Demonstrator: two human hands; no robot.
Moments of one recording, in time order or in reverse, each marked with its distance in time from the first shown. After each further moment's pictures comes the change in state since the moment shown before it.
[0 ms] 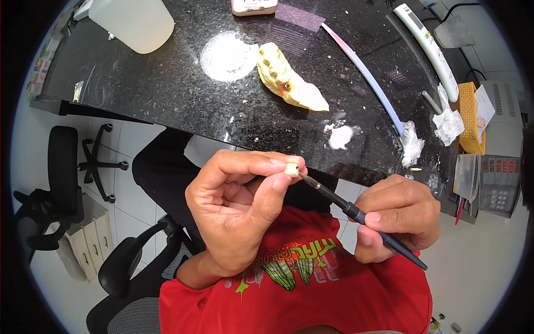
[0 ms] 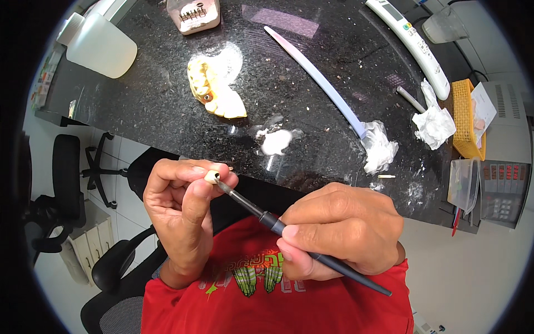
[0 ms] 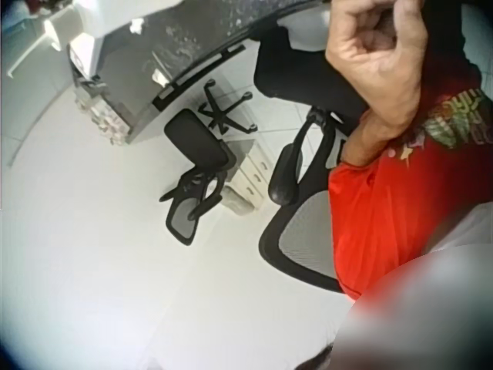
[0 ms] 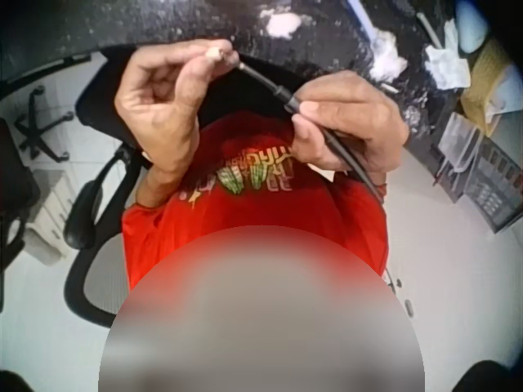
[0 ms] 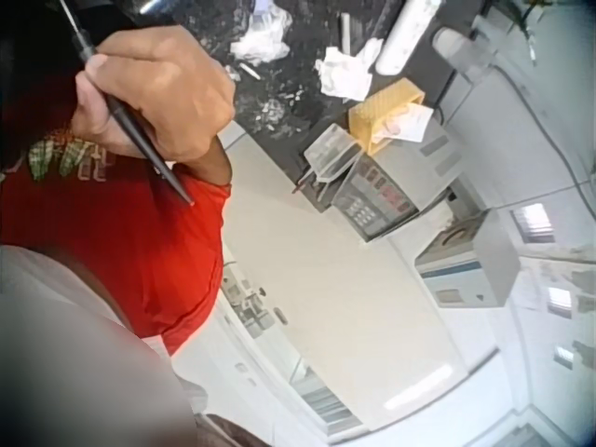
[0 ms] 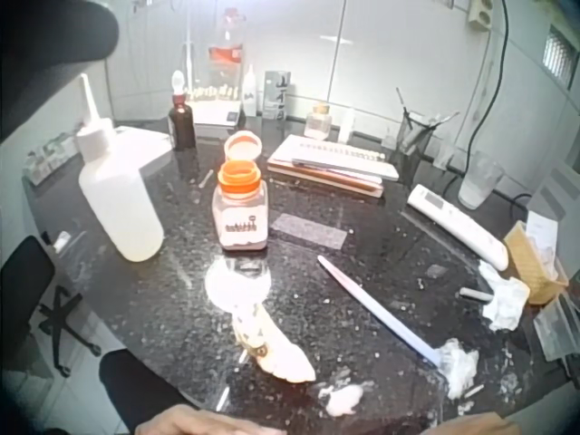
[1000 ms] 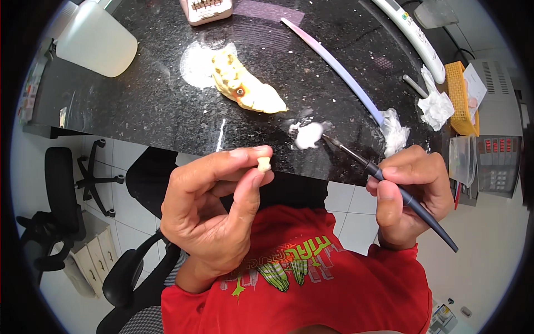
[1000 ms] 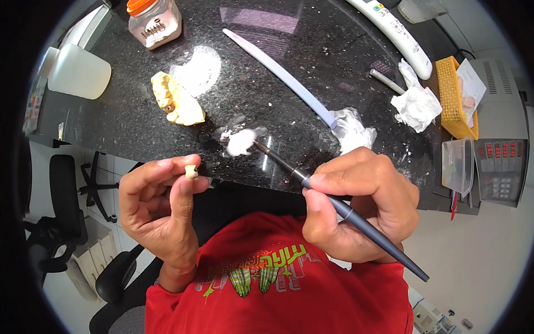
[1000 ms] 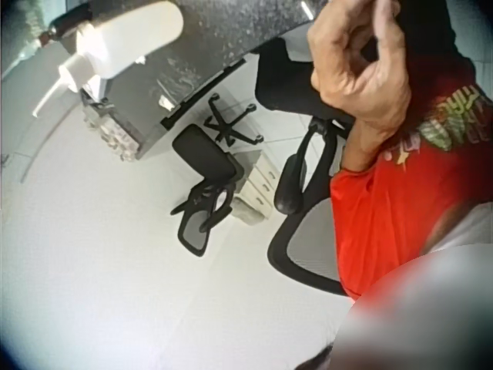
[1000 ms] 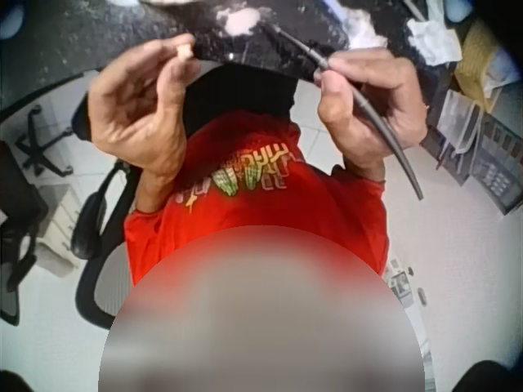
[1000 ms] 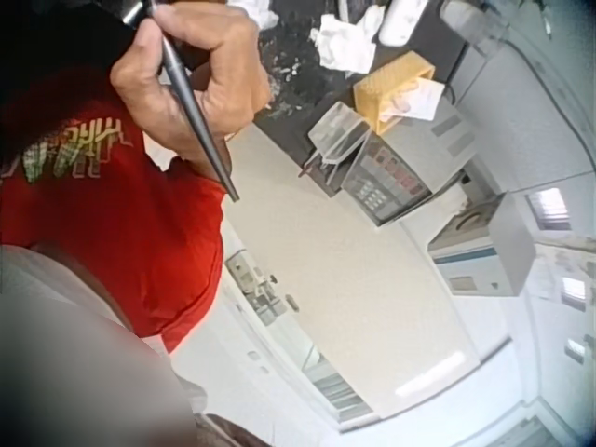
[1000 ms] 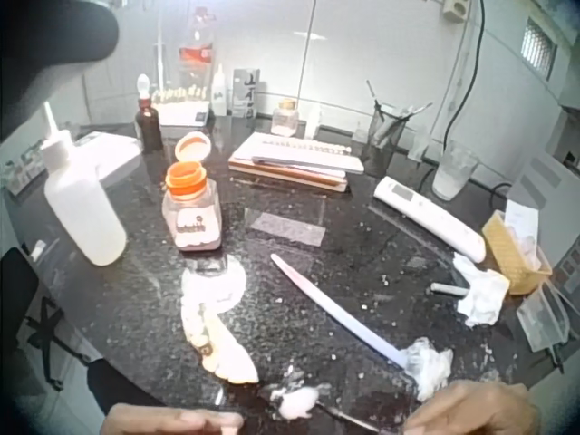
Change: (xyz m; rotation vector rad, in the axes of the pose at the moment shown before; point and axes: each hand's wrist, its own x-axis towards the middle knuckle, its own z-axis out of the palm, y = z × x) left_hand 0.005 -0.005 0.003 0.249 0.003 0.269; right_hand -0.008 -0.009 -0.023 -0.236 0.238 0.237
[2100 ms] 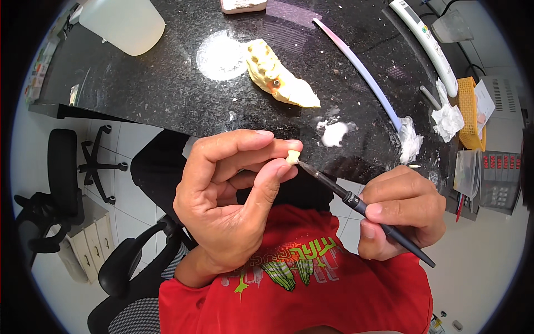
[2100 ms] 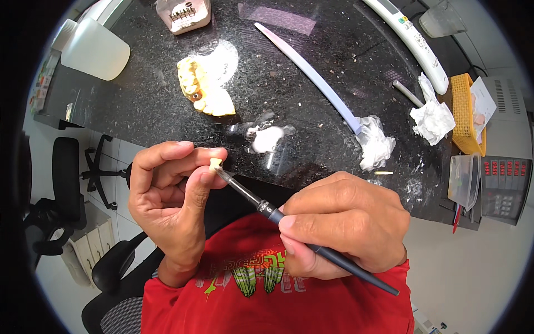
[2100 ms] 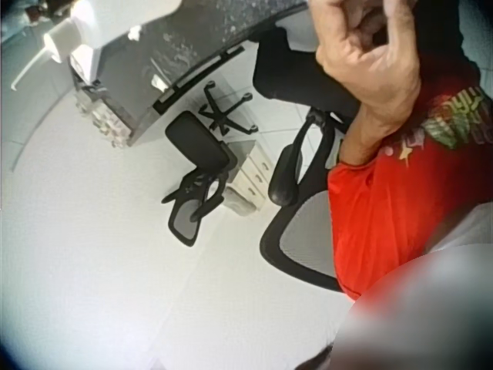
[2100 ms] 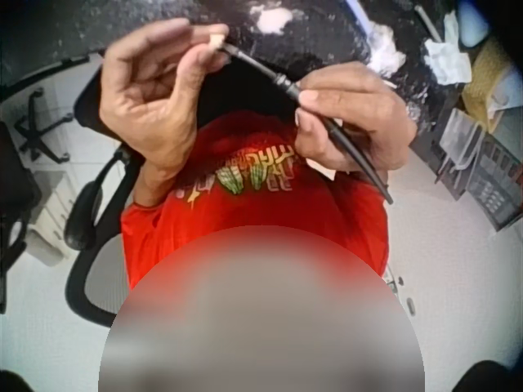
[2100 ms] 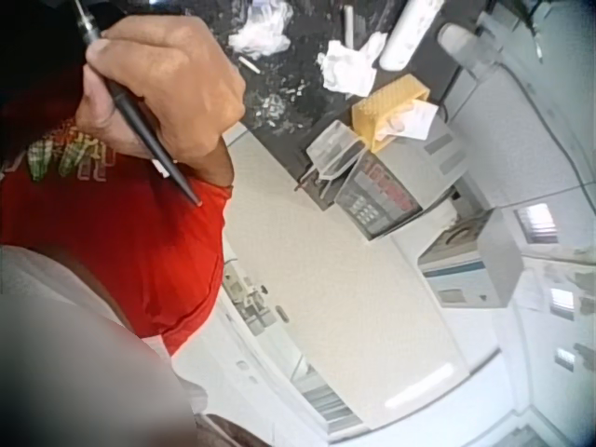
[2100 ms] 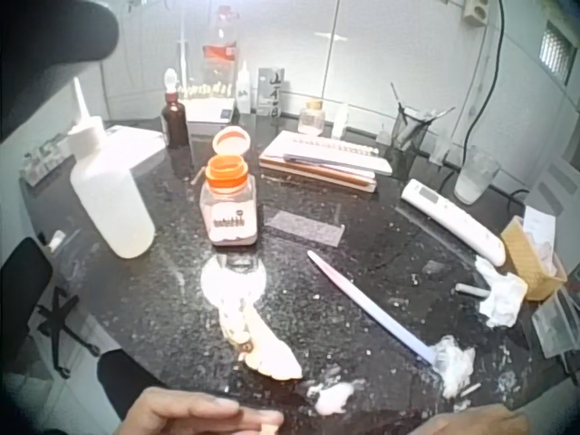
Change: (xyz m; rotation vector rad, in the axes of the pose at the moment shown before) left_hand 0.005 0.006 -0.003 -0.037 -0.055 -0.117; right_hand 0.009 0.002 0.016 0.153 -0.277 -0.263
